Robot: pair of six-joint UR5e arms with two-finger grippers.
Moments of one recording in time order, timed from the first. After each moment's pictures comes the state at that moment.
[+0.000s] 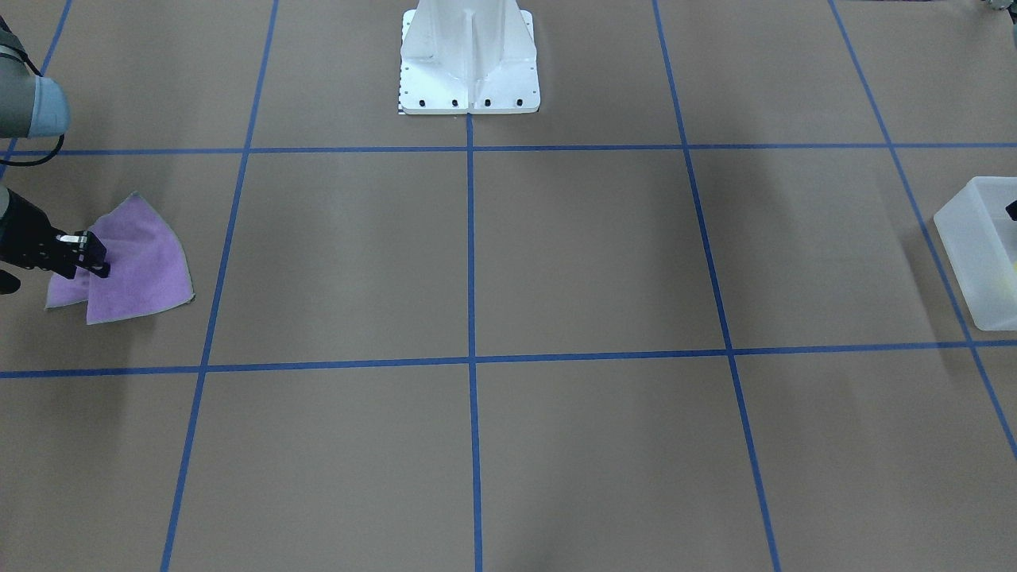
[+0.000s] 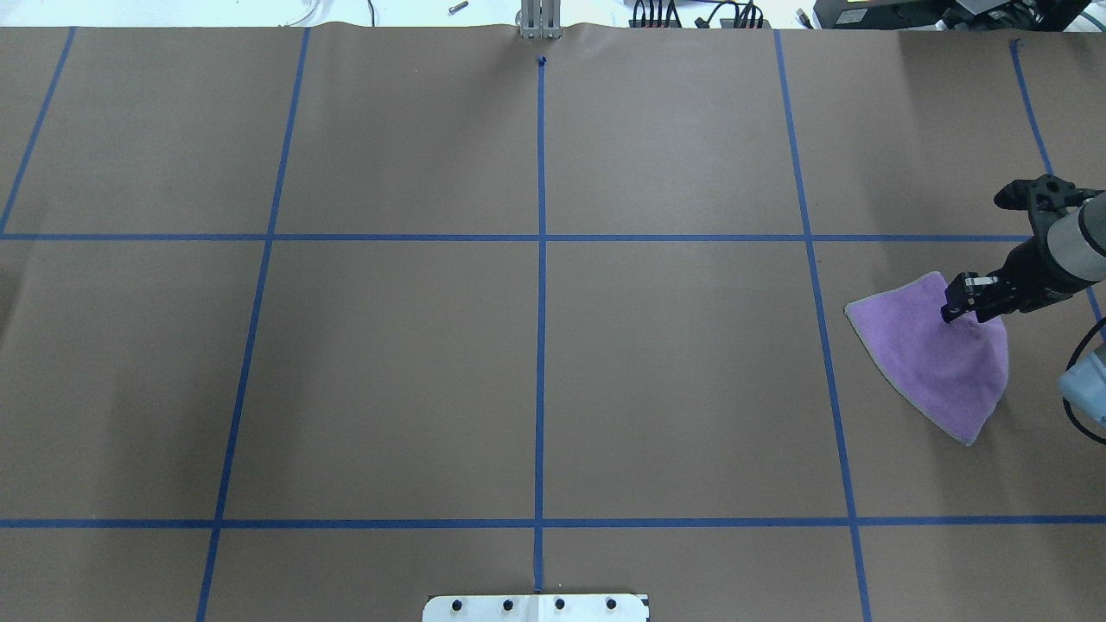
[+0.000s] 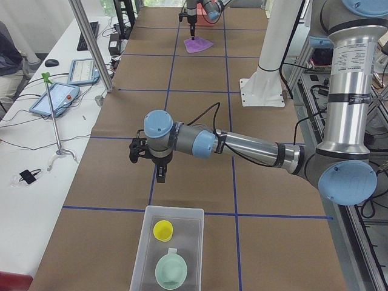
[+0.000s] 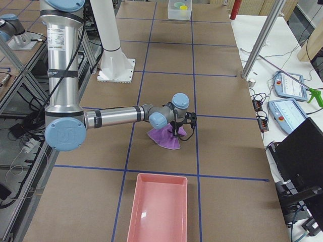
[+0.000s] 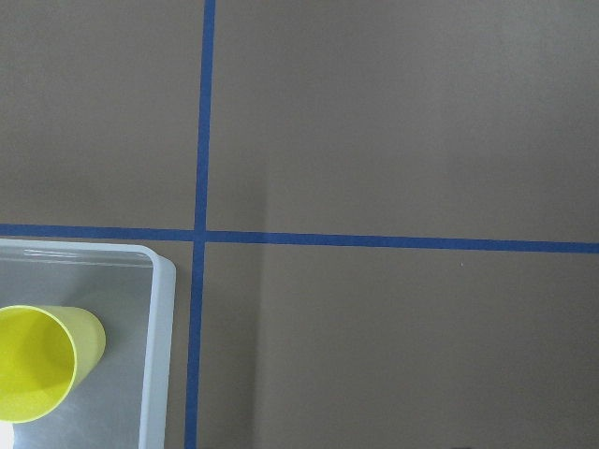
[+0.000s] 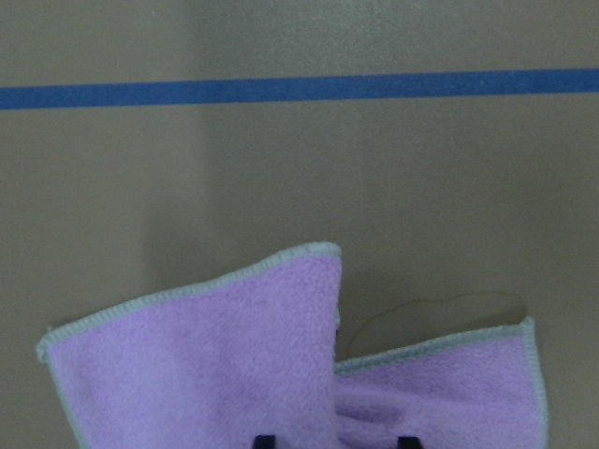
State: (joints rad) left arm -1.49 -1.57 -1.77 -1.63 -2.43 -0.26; right arm 1.01 -1.59 1.66 -1.13 2.27 0.77
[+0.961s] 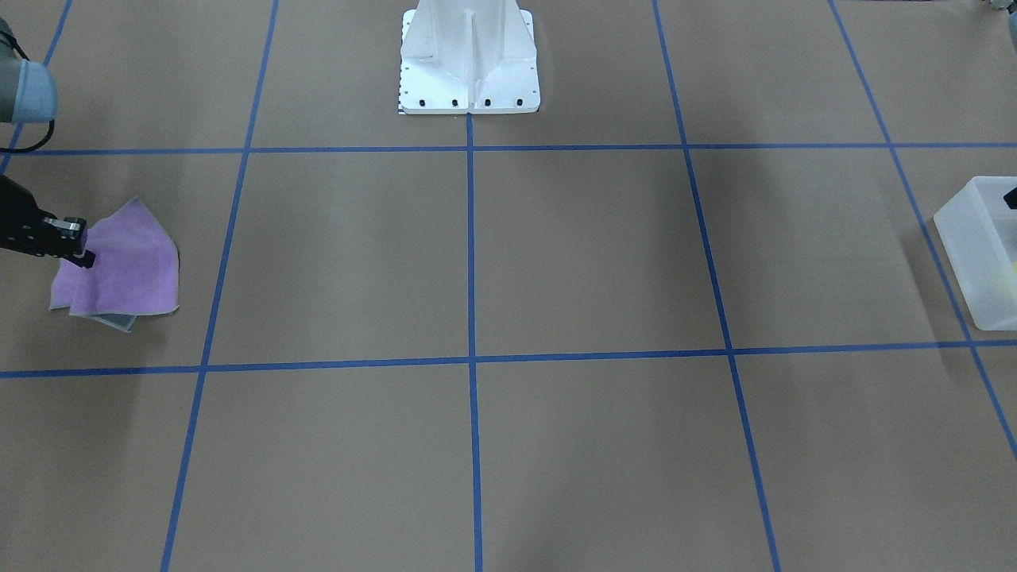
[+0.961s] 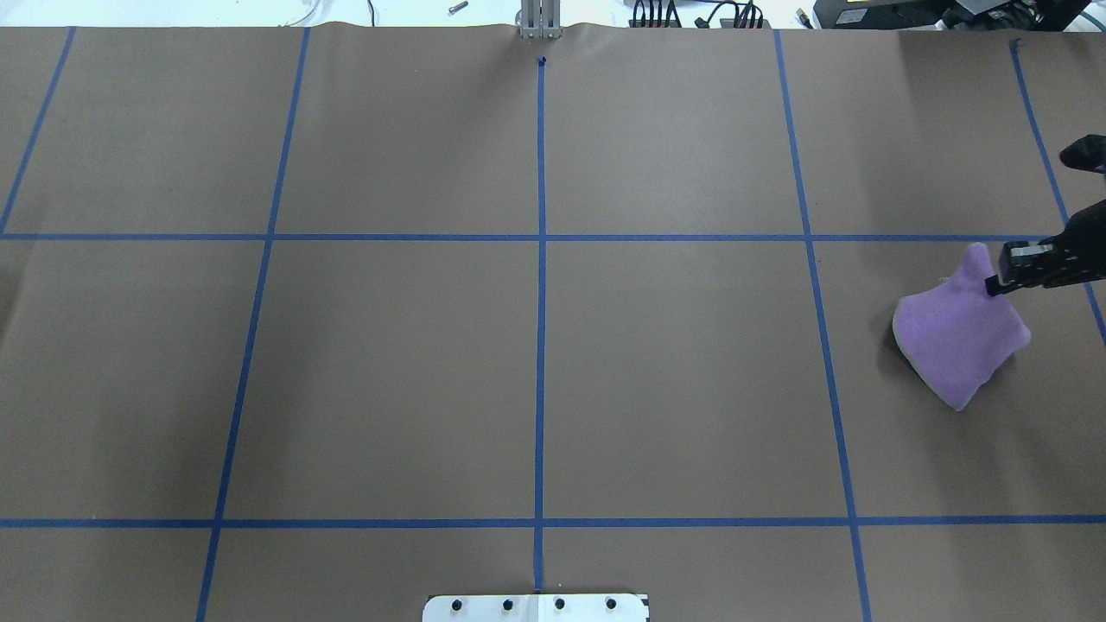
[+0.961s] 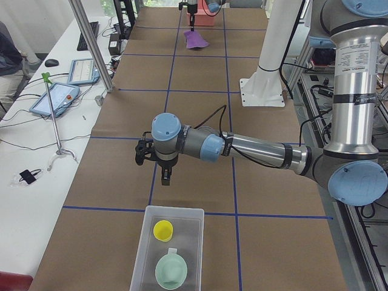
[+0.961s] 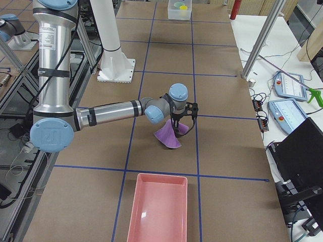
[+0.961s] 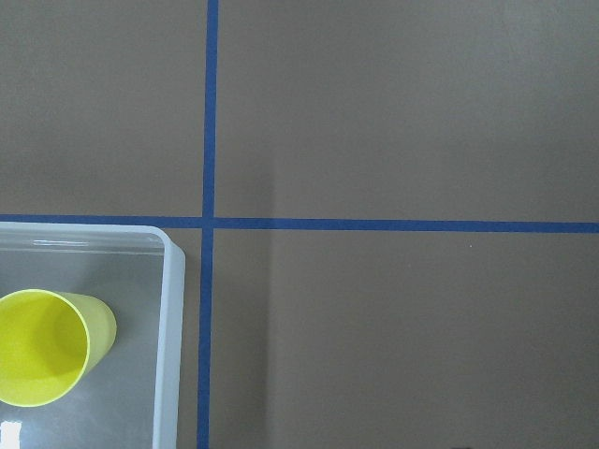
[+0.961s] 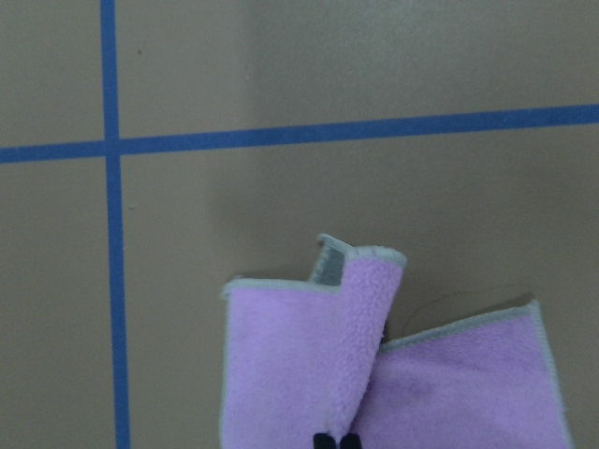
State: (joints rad) left arm -1.49 -1.52 -1.80 -1.67 -2.42 -0.26; right arm 1.16 -1.67 1.83 -1.15 2.38 0.75
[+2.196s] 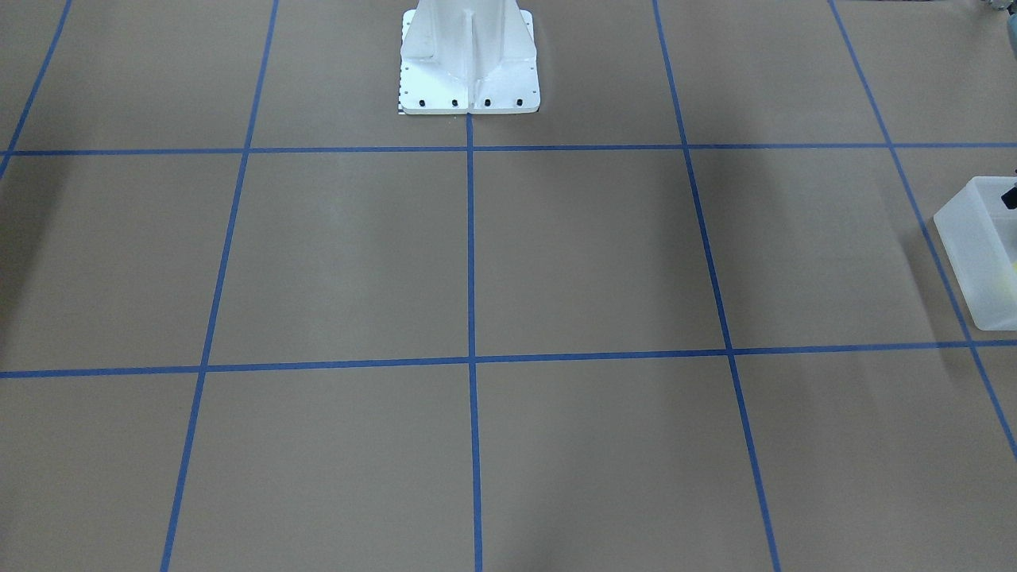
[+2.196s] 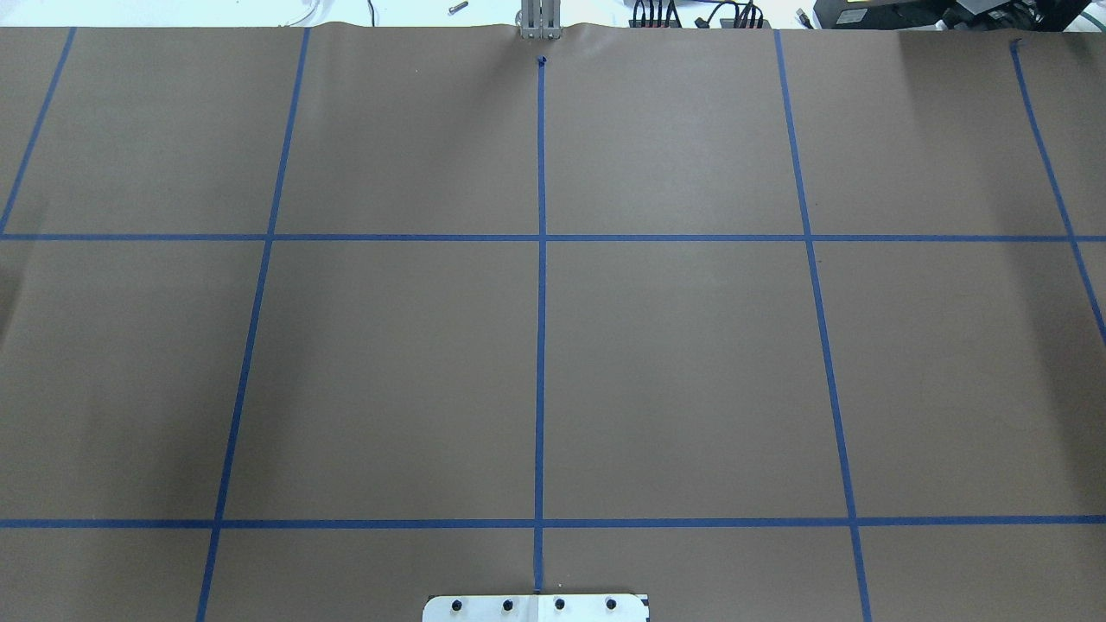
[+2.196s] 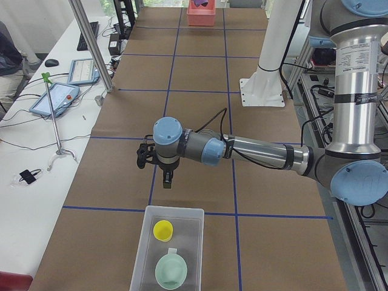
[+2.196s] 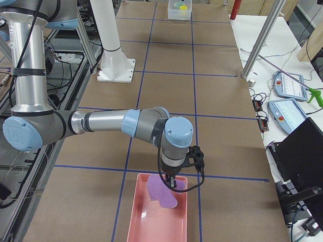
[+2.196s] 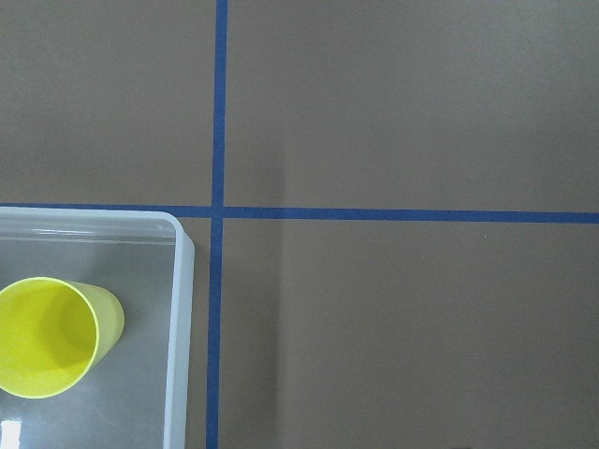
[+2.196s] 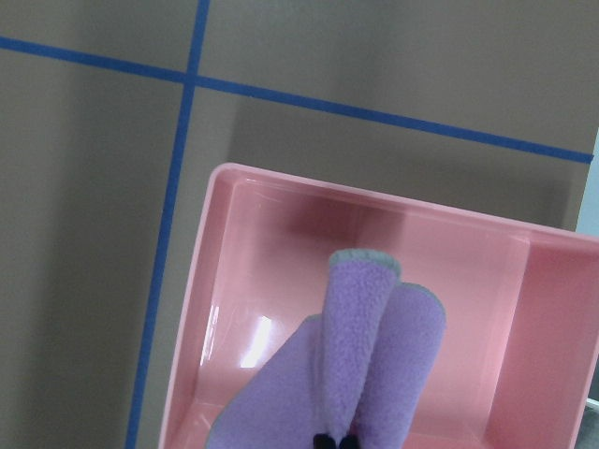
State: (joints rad) left arm -1.49 -1.51 -1.78 -1.69 -2.42 -0.26; right arm 1.81 -1.59 1.69 -1.93 2.20 -0.51
